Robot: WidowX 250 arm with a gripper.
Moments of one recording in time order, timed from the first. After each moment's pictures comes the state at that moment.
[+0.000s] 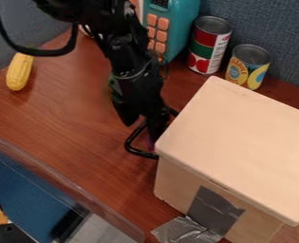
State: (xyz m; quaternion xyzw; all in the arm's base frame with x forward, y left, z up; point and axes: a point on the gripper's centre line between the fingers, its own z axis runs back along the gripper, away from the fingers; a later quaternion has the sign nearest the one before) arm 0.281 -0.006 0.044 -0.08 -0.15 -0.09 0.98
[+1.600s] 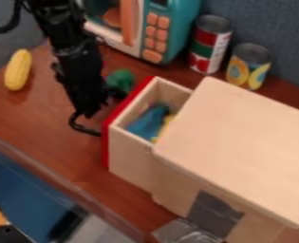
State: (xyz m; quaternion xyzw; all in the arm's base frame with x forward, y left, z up) arm 0.254 0.084 0.039 -0.05 -0.08 -0.05 0.99
